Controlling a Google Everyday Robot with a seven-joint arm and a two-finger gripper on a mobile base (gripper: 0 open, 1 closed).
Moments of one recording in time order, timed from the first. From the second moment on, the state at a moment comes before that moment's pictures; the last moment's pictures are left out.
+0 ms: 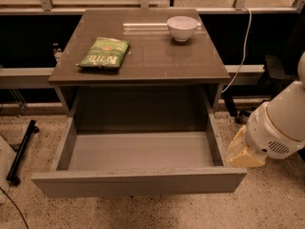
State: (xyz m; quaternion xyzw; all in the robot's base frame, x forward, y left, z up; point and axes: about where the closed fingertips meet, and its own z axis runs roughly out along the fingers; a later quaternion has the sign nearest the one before) arm 0.382 -0.193 0.824 -0.57 0.81 0.09 0.14
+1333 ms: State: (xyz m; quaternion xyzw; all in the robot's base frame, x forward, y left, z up) arm 0.368 -0.181 0.718 -0.54 0.83 0.11 0.11
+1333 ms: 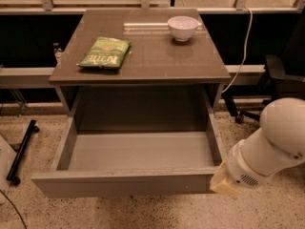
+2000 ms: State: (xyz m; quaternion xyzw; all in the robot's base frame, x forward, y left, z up) arm 0.398 -0.168 0.657 -0.53 0.83 0.13 0.14
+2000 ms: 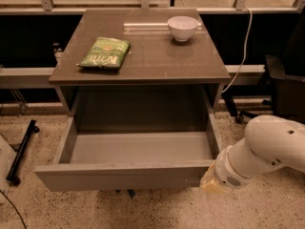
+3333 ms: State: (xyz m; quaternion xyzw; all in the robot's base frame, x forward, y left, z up) arm 0.451 -0.139 0.644 -0.55 0.81 0.06 0.20
